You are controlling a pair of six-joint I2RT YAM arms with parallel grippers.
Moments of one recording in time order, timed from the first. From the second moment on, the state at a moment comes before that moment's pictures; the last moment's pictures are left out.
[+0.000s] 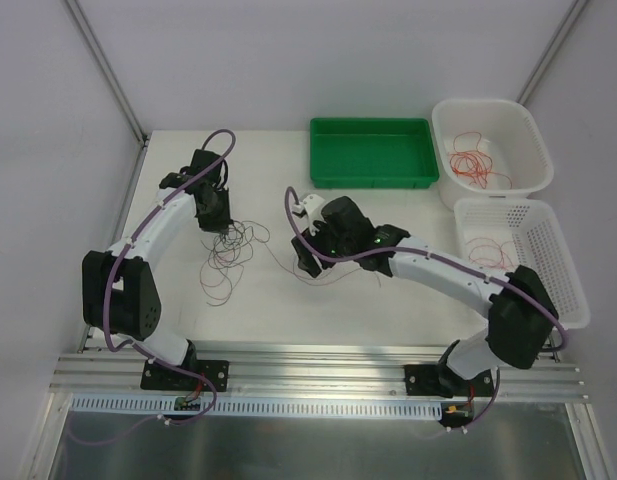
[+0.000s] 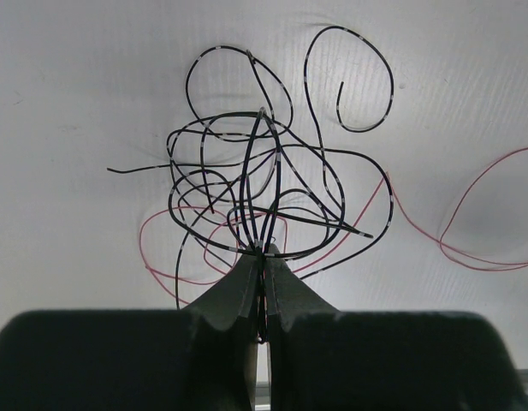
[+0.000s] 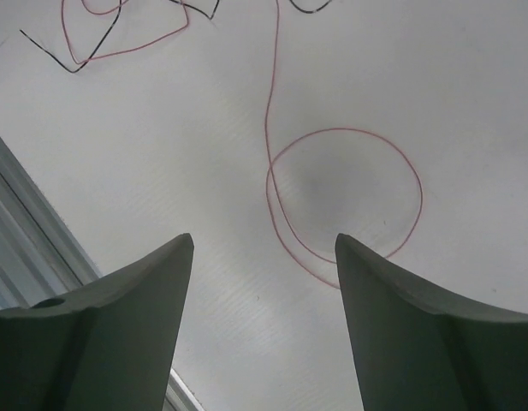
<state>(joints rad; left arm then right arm) -0.20 1.57 1.27 -0.84 -0.01 -0.30 0.89 1.45 1.08 -0.35 -0.09 0.08</state>
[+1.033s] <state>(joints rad) -0.20 1.56 1.27 -0.84 -0.01 -0.30 0.85 2.20 1.55 -0.11 -0.32 0.08</state>
